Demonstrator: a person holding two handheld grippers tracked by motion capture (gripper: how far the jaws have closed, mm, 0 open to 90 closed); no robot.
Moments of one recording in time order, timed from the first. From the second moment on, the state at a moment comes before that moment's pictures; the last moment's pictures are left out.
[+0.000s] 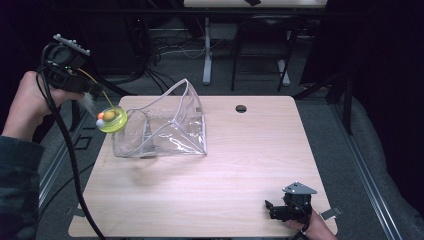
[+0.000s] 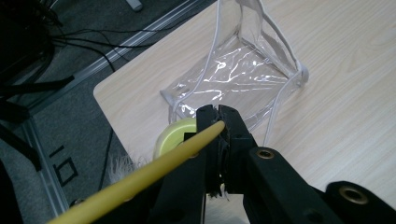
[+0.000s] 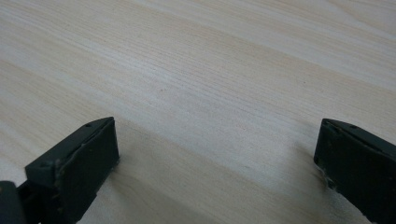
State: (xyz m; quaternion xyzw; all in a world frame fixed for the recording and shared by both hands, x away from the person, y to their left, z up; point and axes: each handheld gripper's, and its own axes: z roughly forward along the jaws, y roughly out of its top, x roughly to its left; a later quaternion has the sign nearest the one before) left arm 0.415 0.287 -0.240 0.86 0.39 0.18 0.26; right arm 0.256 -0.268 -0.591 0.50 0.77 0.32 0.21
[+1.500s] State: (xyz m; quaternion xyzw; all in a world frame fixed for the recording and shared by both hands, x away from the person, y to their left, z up) left arm 0.475 0.235 -0.324 0.89 0.38 0.10 0.25; right arm 0.255 -0.268 -0.590 0.50 0.78 0.32 0.21
